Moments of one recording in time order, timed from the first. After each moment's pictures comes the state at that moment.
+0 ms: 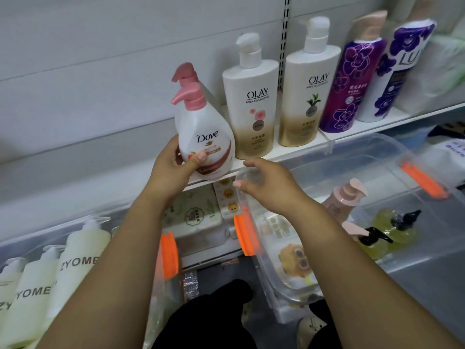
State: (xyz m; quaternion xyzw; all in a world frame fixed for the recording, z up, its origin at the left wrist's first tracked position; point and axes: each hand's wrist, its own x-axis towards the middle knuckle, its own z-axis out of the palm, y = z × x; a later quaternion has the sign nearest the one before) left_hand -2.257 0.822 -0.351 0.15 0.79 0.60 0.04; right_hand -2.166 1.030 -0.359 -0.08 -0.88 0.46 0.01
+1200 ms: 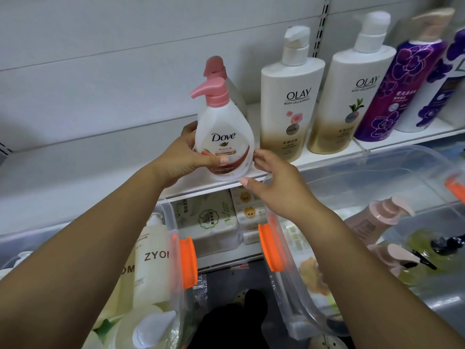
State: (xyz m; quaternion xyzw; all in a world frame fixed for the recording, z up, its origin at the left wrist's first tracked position) left_hand -2.316 0.798 -0.338 0.20 0.81 0.53 0.16; right_hand -2.196 0.998 -0.362 -0.04 -0.86 0.51 0.04
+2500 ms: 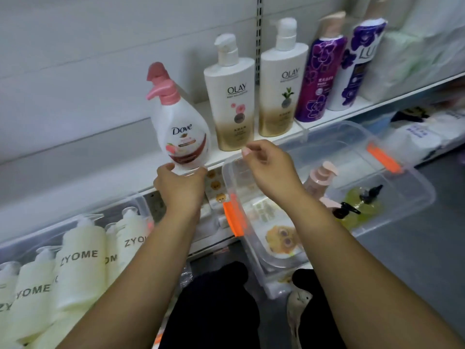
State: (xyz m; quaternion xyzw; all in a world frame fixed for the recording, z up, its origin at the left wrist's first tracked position) left_hand -2.192 0.863 -0.348 -0.17 0.81 0.56 -0.02; right_hand -2.134 1.023 -0.329 -0.15 -0.81 0.56 0.14
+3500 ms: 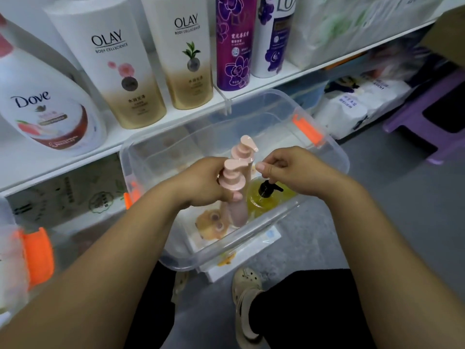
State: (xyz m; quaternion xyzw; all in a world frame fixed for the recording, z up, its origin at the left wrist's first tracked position) left_hand -2.142 1.022 -0.378 0.34 0.81 0.33 0.34; right_hand -2.031 1.213 -0.366 -0.21 -0.88 0.41 -0.08
